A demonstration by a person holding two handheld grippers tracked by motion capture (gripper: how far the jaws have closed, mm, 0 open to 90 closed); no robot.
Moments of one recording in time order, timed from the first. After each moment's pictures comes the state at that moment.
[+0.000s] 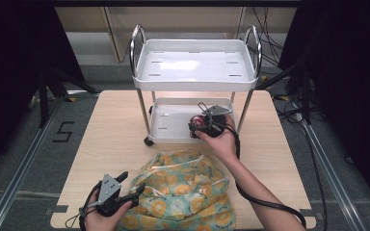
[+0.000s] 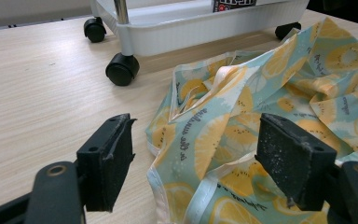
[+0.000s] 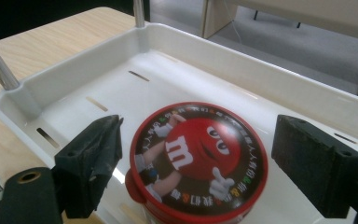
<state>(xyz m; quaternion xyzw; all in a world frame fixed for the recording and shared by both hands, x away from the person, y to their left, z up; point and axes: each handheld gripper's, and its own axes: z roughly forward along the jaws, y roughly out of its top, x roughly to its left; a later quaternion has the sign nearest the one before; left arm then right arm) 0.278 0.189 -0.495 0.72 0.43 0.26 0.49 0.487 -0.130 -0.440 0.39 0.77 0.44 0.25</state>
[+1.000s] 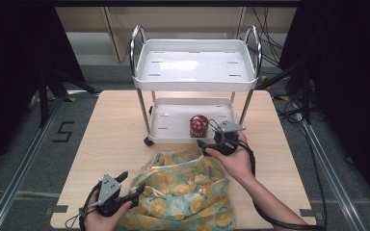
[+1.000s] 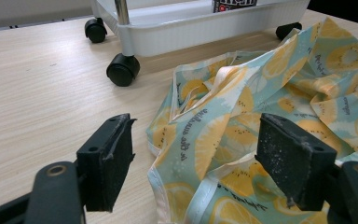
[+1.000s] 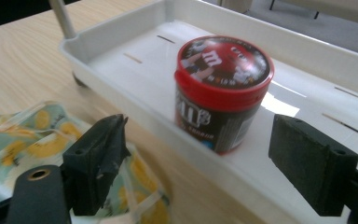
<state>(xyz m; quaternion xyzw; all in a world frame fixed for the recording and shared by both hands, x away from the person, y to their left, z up) 0.278 0.189 -0.495 0.72 0.43 0.26 0.49 0.427 -0.160 -0.440 0.37 0.79 0.43 0.21</state>
